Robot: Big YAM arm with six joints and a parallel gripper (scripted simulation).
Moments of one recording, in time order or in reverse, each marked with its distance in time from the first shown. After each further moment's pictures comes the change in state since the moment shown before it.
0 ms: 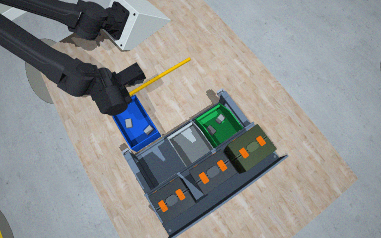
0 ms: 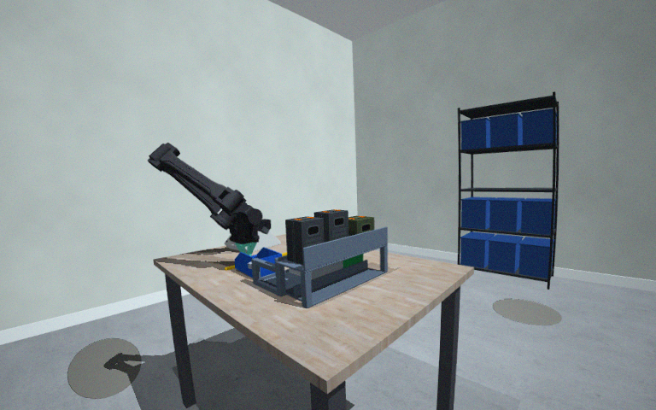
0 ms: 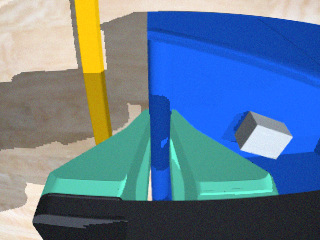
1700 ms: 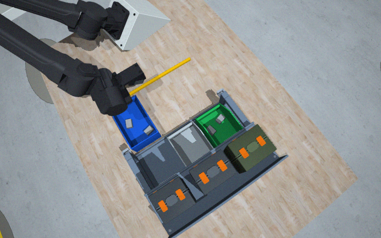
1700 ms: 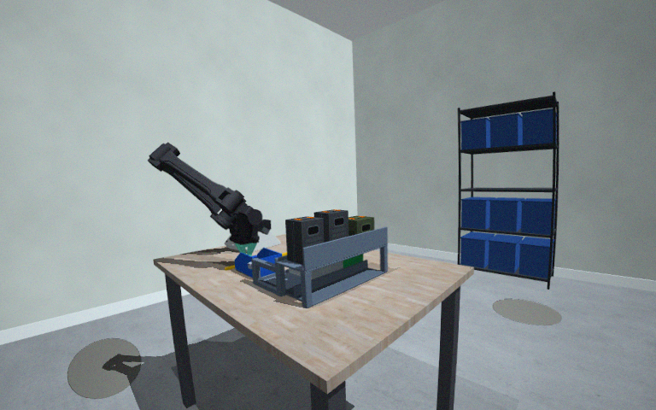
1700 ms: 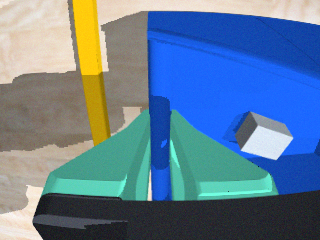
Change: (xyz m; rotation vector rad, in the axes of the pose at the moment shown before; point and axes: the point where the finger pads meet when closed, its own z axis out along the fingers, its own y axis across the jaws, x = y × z) arm 0.000 -0.001 0.002 0.001 0.000 -0.001
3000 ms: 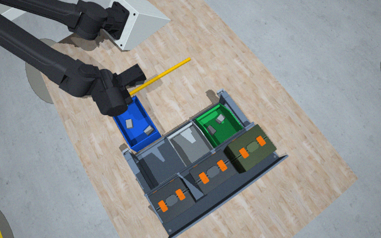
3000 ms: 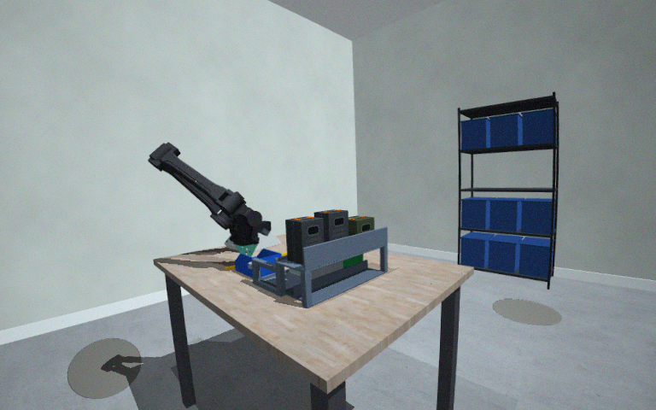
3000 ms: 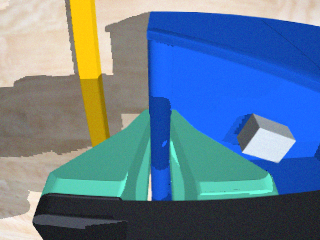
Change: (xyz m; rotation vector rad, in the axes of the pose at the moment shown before) arm 0.000 0.001 0.006 -0.002 0.000 0.001
